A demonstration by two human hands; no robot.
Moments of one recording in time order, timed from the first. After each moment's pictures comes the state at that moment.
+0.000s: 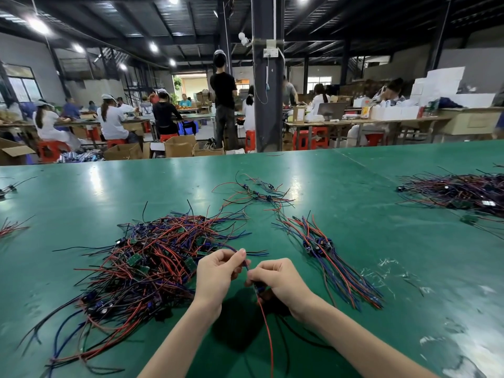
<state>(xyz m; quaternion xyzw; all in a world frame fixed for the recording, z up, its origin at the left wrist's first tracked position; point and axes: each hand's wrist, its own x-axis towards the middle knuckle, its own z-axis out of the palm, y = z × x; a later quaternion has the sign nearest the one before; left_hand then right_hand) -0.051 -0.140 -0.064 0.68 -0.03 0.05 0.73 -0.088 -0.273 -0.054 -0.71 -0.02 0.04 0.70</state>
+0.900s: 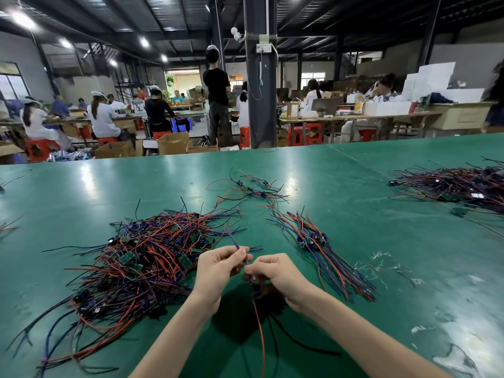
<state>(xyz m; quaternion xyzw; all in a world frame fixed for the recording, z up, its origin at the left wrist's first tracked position) -0.055 -0.146 -0.059 0.66 -0.07 0.00 0.75 -0.087 -0.278 -0.052 -0.69 0.00 0.07 0.72</state>
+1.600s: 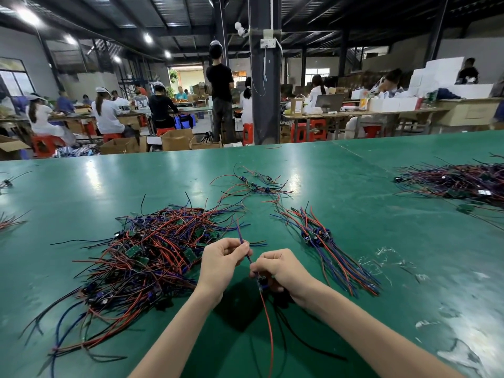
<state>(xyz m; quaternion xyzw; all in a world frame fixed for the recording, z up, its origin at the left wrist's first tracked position) -0.043 -0.141 -0.069 0.74 -0.10 0.07 0.67 -0.082 -0.279 -0.059 -0.73 0.00 0.05 0.68</state>
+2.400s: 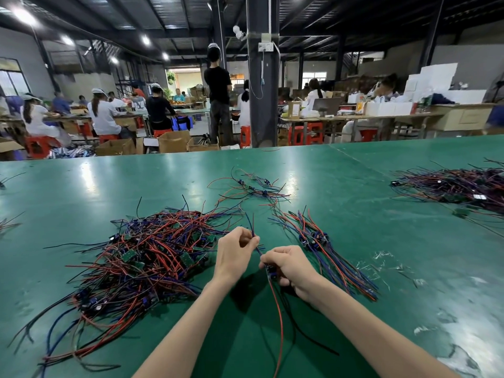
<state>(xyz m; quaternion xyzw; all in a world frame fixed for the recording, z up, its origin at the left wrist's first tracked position) -0.002 -0.172 -0.077 0.84 -0.14 0.17 0.50 -0.066 -0.295 -0.060 -0.70 0.06 0.01 0.71</state>
